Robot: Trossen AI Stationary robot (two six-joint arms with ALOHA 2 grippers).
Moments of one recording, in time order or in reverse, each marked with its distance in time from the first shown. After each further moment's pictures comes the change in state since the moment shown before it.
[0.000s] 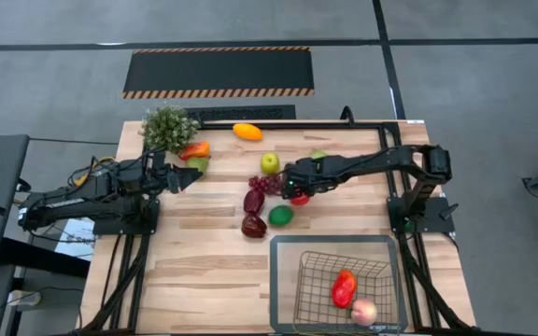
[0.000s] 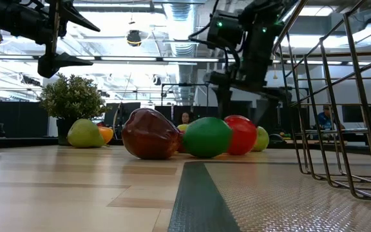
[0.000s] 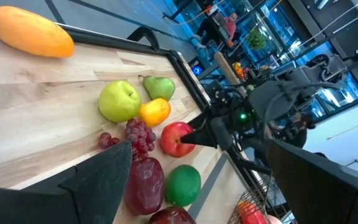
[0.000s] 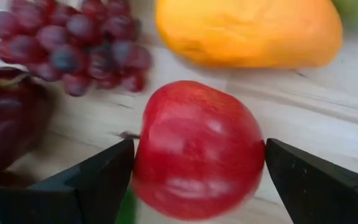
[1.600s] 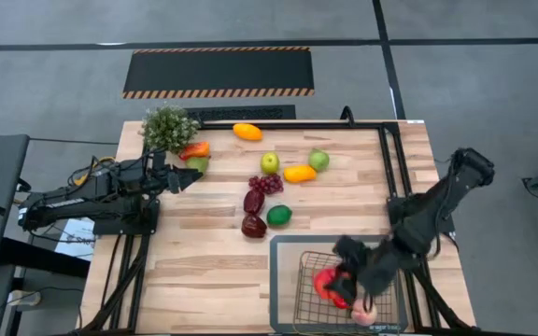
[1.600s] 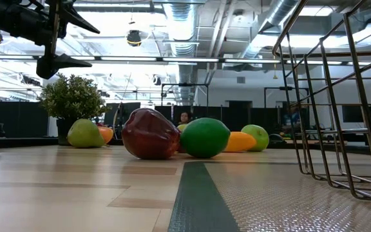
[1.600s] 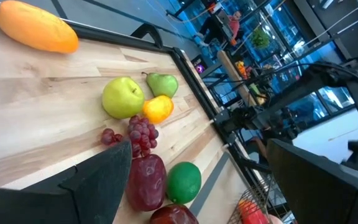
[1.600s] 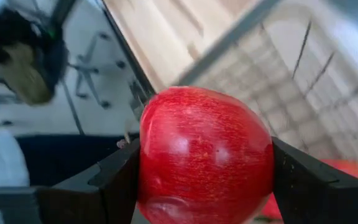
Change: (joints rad) left arm 0.000 0.000 0.000 -0.015 -0.001 -0.017; right arm 0.890 -0.316 0.051 0.030 0.090 0.226
